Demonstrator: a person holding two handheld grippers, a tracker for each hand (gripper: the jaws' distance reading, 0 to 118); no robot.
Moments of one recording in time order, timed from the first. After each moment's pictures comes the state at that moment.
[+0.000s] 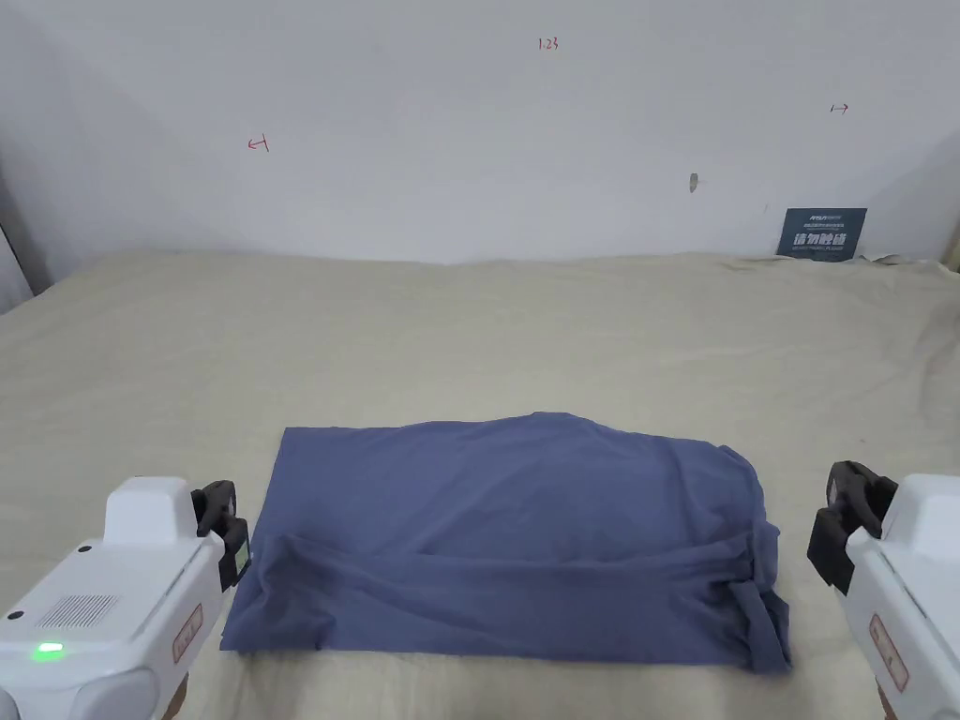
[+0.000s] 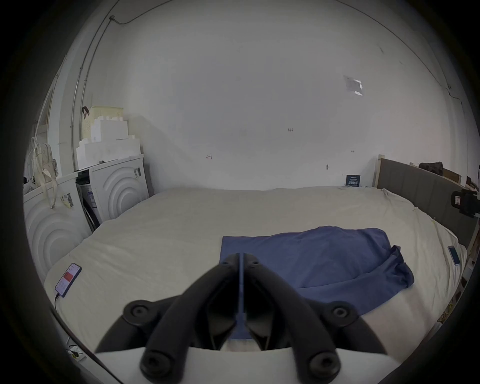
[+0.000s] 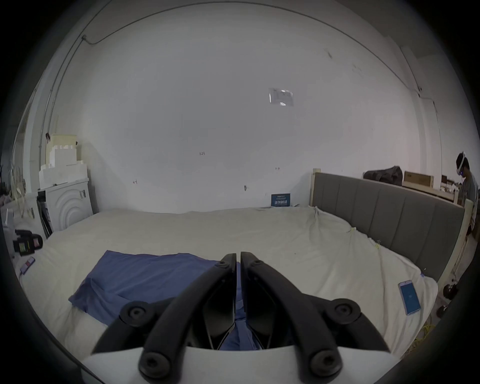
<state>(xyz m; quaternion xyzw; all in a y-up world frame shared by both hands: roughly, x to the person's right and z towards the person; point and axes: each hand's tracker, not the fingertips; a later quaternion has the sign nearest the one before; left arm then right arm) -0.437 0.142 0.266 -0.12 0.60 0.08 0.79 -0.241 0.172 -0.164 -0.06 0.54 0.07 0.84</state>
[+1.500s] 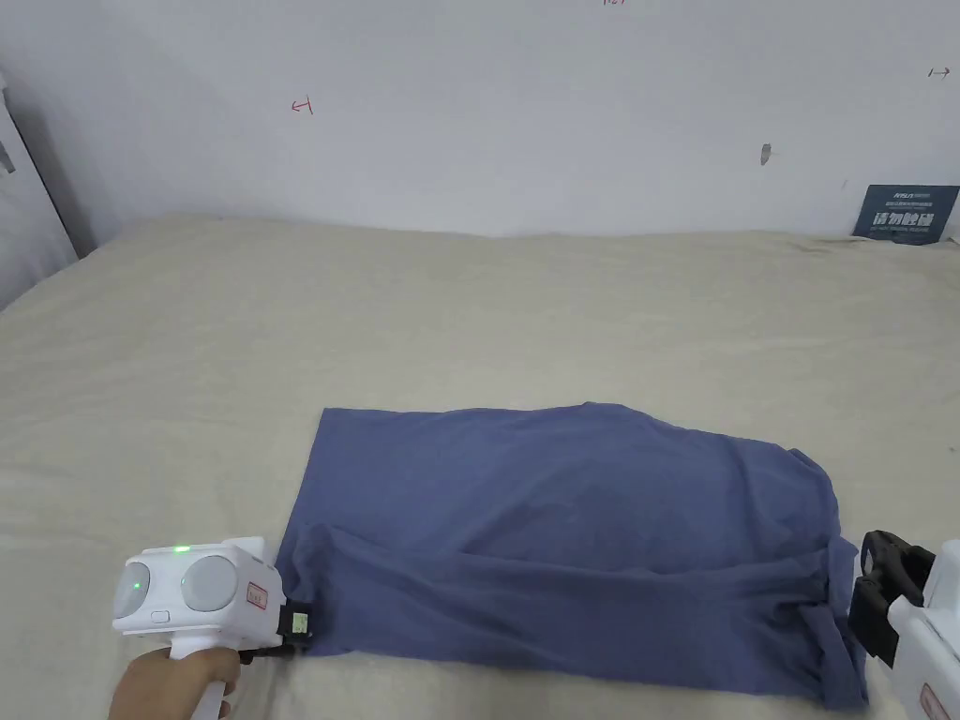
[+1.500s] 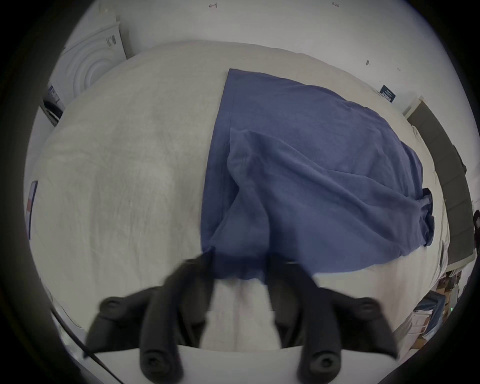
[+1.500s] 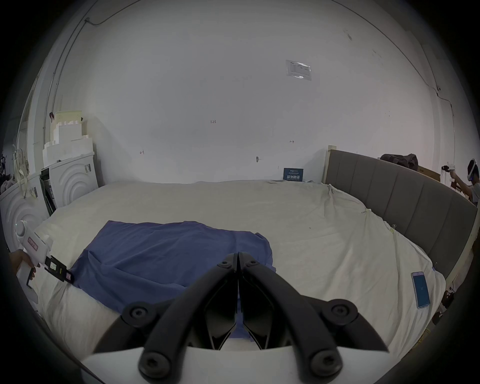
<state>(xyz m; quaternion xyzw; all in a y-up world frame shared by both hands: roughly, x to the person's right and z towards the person) -0.572 0.016 0.269 -0.40 0.50 0.38 0.66 -0.292 0.128 -0.163 -0.14 0.56 0.12 0.81</state>
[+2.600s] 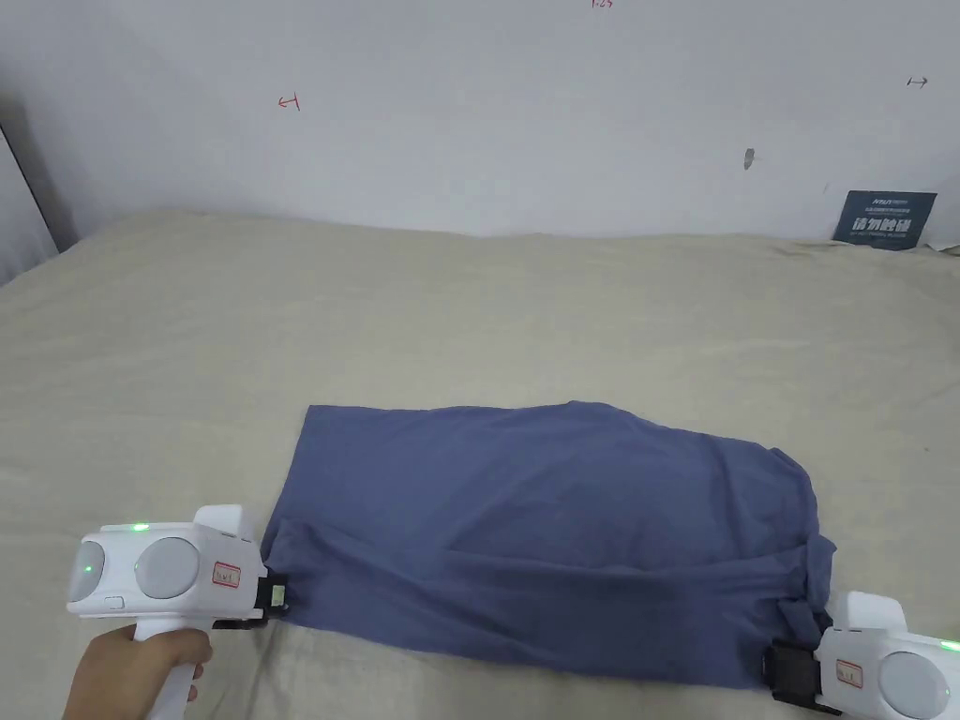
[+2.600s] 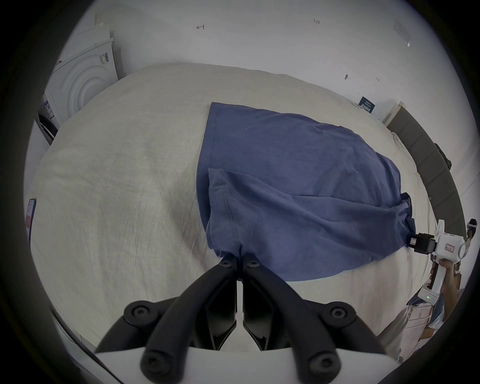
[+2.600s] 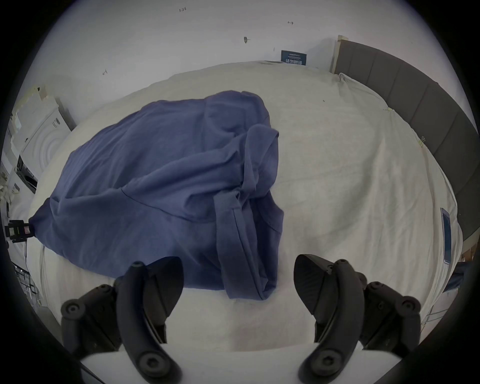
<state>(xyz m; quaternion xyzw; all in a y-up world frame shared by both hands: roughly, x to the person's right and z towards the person) -0.556 0.061 0.267 -0.36 0.49 0.35 0.71 -0.360 0.004 -0.237 -0.41 0.49 0.26 0.72</state>
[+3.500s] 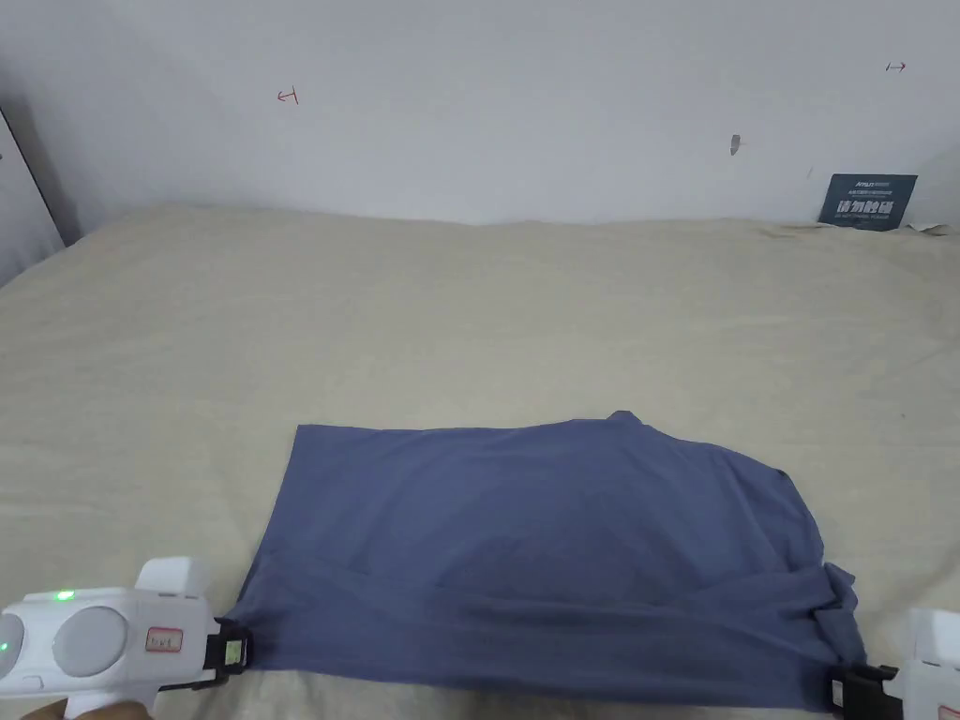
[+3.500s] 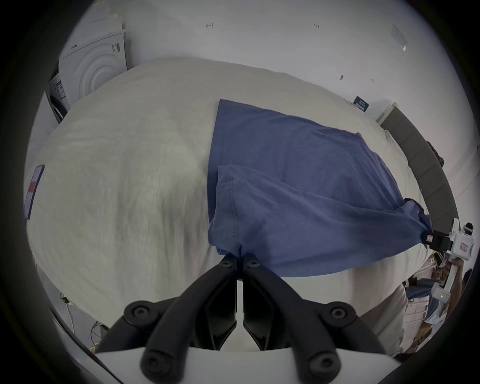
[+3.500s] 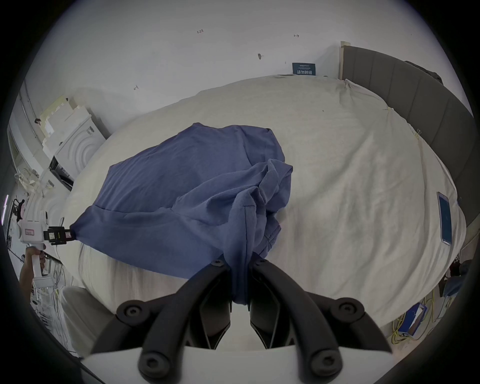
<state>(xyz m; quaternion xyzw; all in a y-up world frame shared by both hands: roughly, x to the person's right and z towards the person) -0.468 0.053 0.329 -0.35 0.48 0.37 0.71 -0.227 0.082 -0.199 -0.42 0.55 0.20 0.70</state>
